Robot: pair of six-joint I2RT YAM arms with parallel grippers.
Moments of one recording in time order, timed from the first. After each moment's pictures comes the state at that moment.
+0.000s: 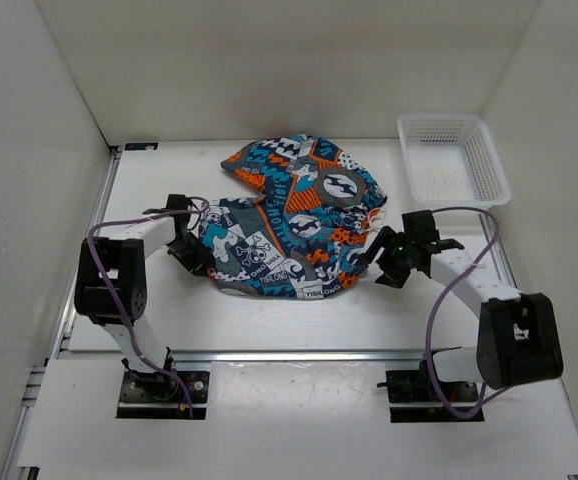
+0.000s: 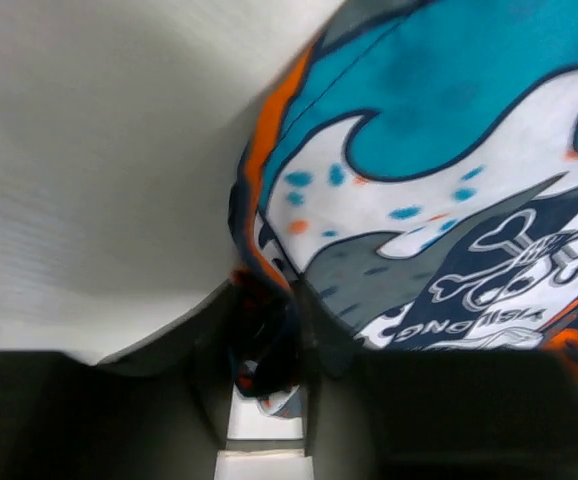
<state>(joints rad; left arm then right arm) -0.08 1.72 1.01 -0.69 0.15 -0.85 0.22 1.31 0.72 -0.44 -0.28 0.80</state>
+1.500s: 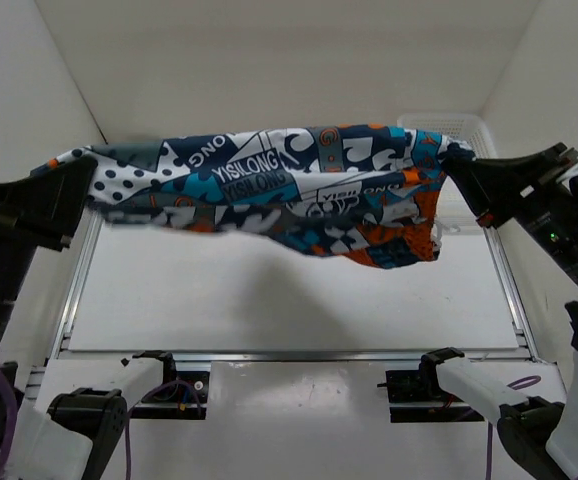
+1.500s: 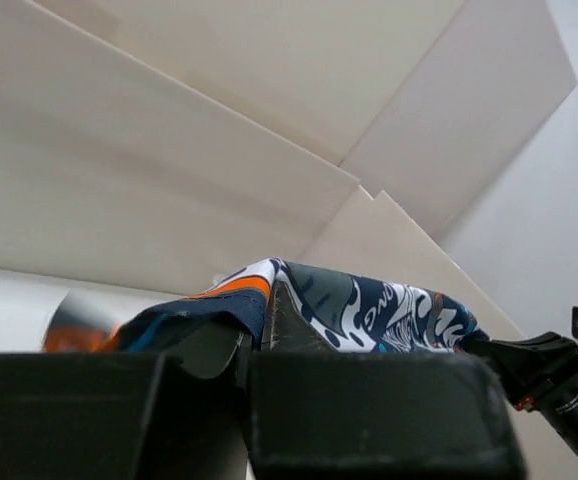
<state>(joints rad) -0.05 1.08 2.47 -1.06 0.21 -0.73 0.30 0.98 2.01 -0.83 -0.33 0.37</state>
